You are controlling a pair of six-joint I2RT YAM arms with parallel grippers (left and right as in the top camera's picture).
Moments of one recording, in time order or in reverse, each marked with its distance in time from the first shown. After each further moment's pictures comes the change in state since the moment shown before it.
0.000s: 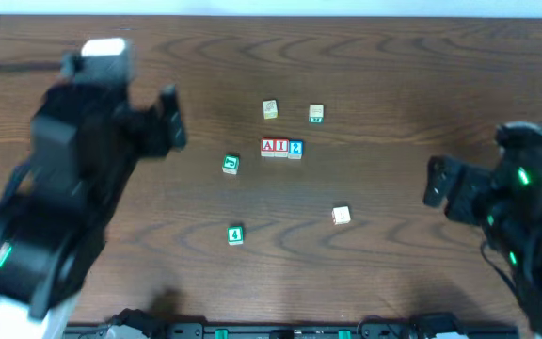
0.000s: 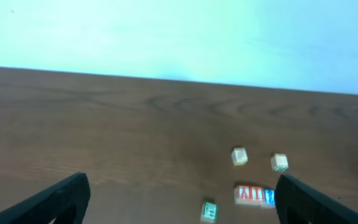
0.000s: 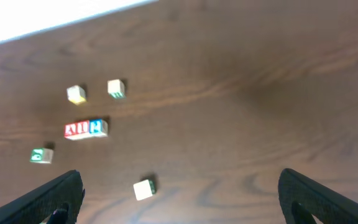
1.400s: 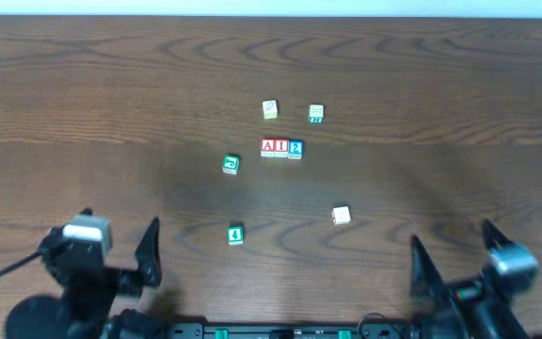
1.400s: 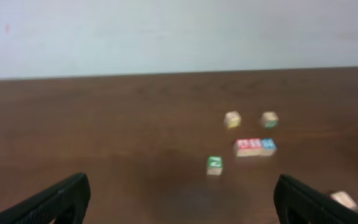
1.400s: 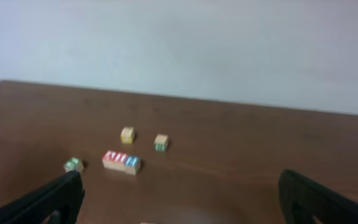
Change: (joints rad) left arm 0.000 -0.742 -0.683 0.123 0.073 0.117; right arm -0.152 -0.740 -0.612 0.403 -0.389 -0.312
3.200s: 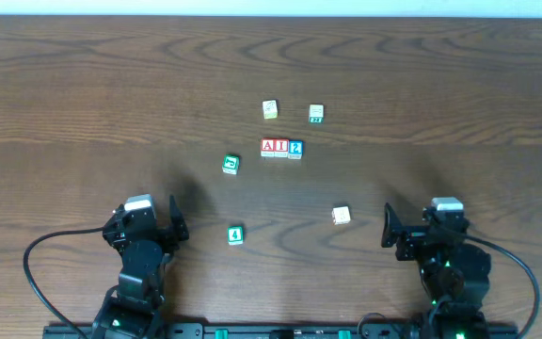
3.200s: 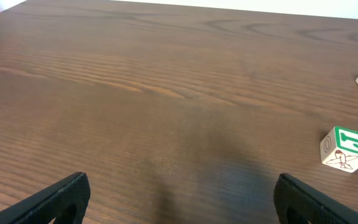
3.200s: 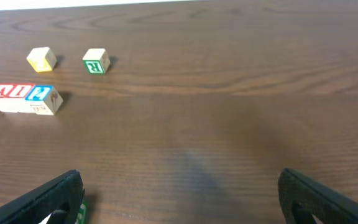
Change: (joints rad) left arm 0.021 0.024 -0.913 0.847 -0.278 -0.082; right arm -0.001 0.081 -0.684 0.525 0.175 0.042
